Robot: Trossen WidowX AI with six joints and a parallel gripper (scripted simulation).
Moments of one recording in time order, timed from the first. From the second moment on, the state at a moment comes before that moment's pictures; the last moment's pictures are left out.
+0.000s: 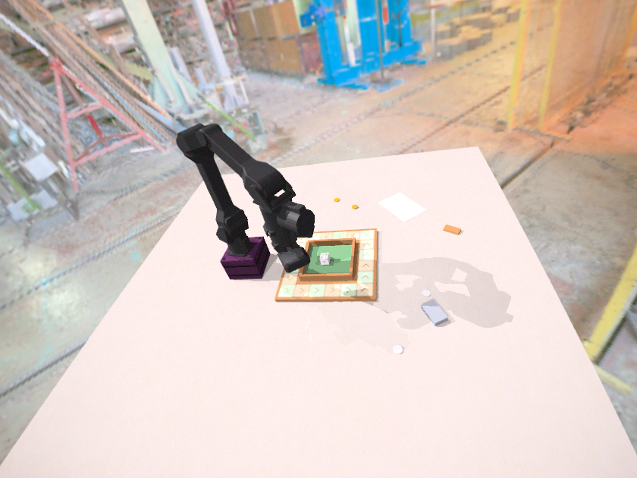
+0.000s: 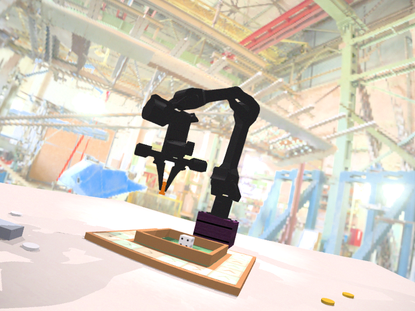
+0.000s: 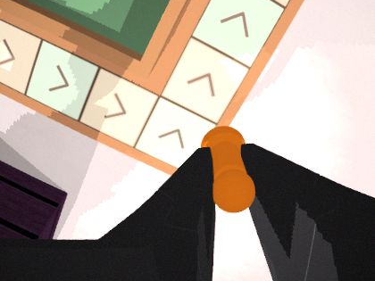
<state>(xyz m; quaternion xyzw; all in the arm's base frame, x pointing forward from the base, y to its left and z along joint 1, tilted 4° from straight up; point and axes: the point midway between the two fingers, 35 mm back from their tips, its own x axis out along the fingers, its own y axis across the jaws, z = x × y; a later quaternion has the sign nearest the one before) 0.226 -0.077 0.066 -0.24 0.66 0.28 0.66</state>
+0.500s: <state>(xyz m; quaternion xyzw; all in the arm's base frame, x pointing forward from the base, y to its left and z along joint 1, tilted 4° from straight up) 0.244 -0.075 0.076 -0.24 0.65 0.28 0.66</state>
